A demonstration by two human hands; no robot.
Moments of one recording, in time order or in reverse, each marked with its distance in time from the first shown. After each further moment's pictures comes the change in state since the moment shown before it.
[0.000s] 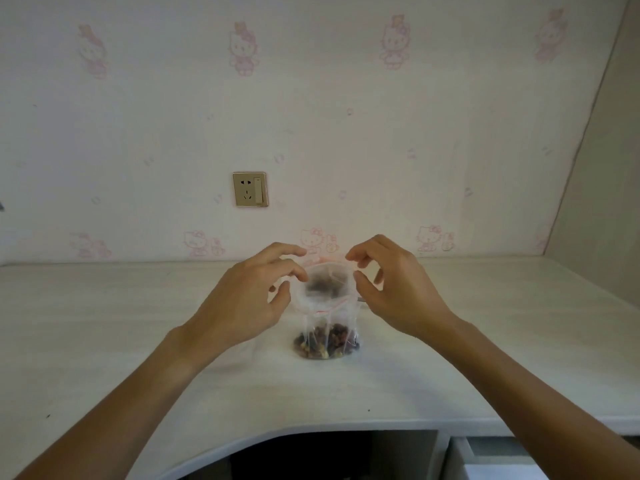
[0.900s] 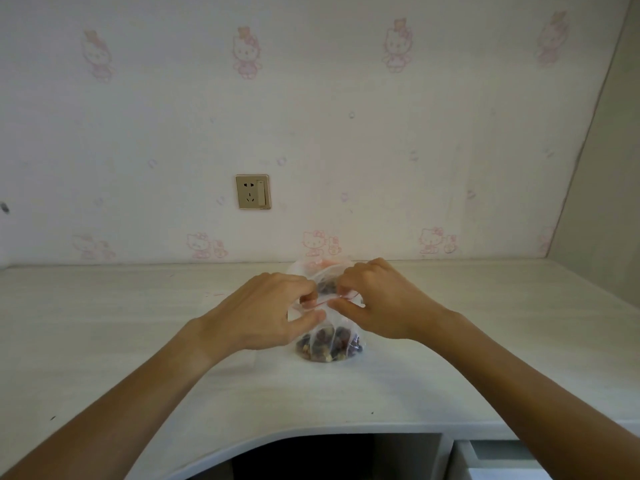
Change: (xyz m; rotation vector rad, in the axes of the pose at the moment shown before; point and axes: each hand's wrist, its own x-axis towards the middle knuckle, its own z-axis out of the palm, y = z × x) left_hand 0.006 0.003 0.009 0.147 -0.280 0.029; right_hand 0.012 0.000 0.013 -0.258 -0.357 -0.162
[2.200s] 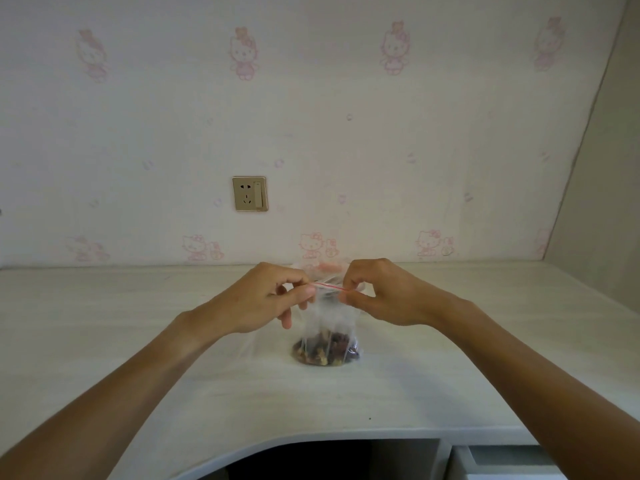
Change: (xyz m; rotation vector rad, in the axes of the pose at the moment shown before) left_hand 0.013 -0.016 -0.003 -0.613 -0.064 -0.164; right_hand 0.005 0.023 -0.012 0.274 -0.102 0.051
